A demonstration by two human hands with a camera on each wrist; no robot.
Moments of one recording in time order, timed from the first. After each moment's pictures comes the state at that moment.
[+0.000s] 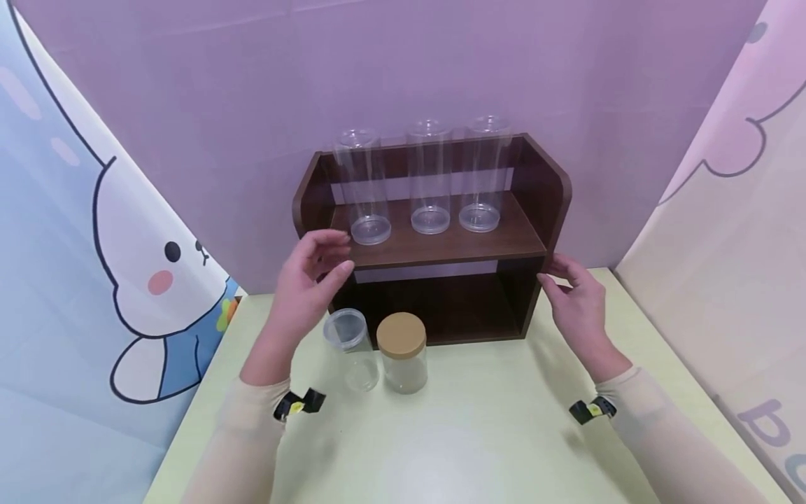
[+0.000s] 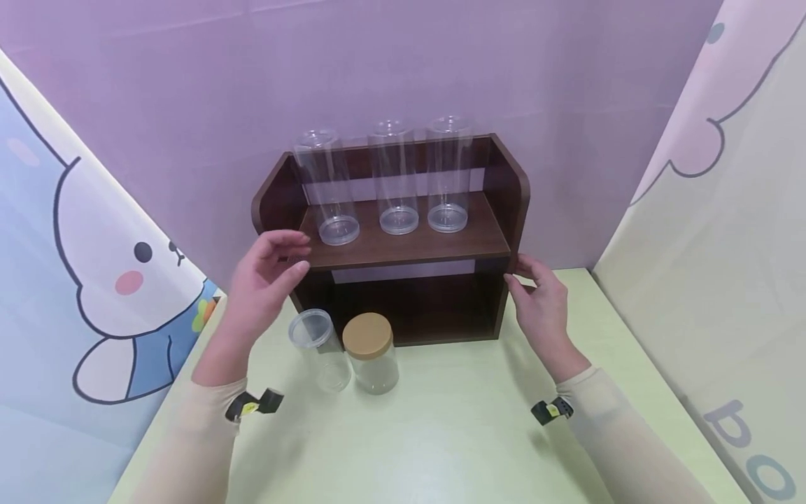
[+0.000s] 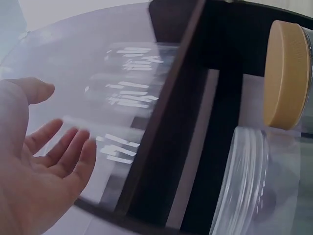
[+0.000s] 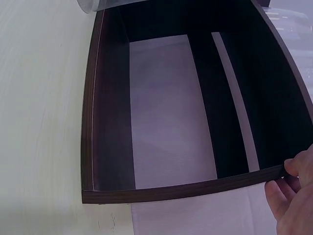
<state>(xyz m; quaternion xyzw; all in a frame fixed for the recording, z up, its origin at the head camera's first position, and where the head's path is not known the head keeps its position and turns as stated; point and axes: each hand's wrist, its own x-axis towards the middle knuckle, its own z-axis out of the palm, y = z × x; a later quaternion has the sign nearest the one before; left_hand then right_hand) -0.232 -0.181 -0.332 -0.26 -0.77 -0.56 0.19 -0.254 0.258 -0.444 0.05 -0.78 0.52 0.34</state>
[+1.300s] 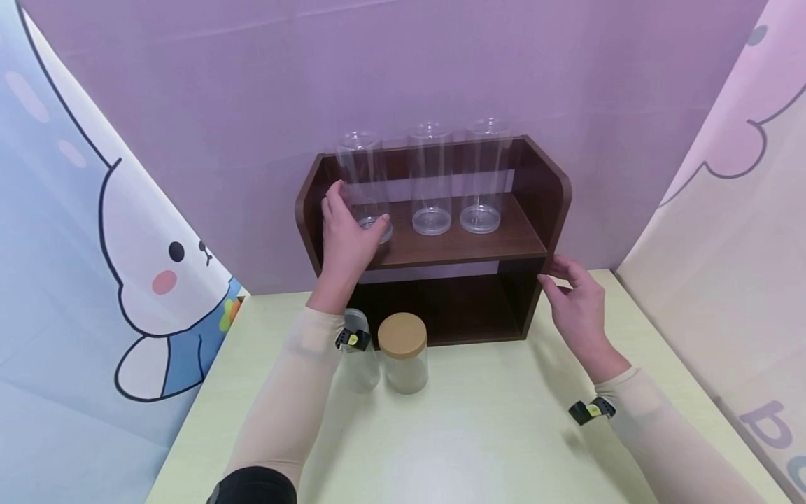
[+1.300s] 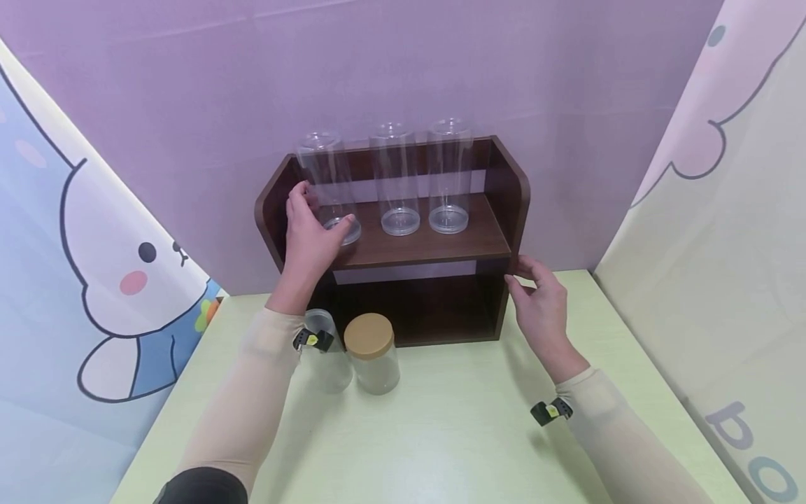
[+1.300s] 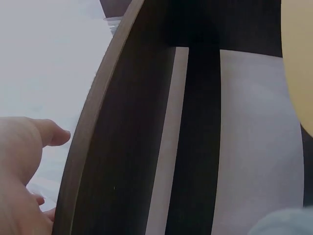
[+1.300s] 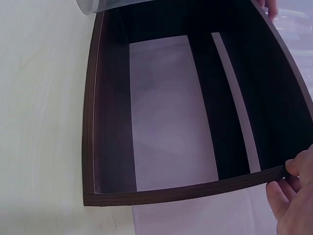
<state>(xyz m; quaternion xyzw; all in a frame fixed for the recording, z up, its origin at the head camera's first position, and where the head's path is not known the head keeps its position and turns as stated) -0.316 -0.114 -0.317 -0.02 -0.86 -0.44 0.25 -0.238 0.243 -0.425 0.06 -0.77 0.52 0.36</state>
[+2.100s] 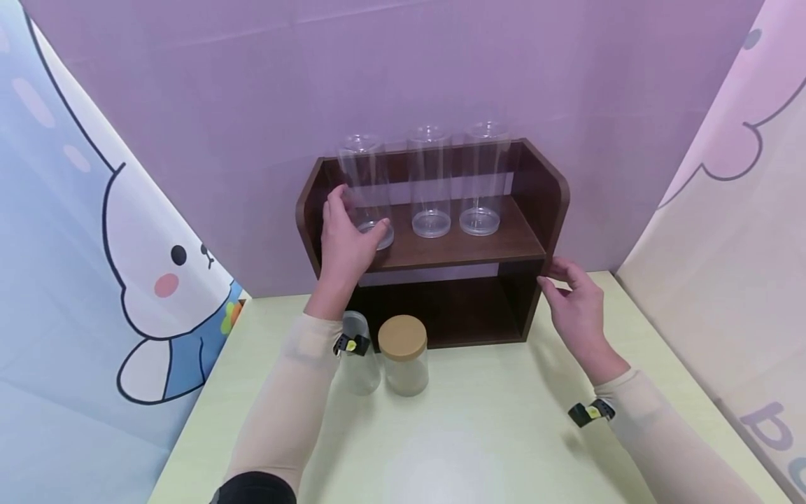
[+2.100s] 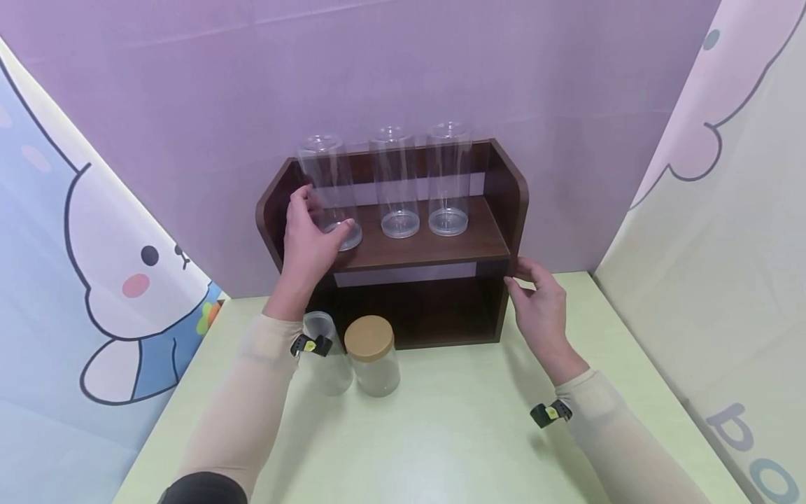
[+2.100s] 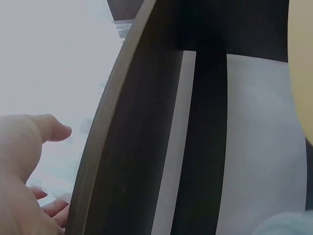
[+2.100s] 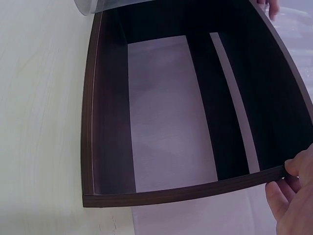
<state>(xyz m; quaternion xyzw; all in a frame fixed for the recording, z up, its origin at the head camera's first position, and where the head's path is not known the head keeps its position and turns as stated) -0.305 -0.116 -0.312 -0.03 -0.86 -0.45 0.24 -0.253 0.258 -0.445 0.06 -0.78 0.52 0.35</state>
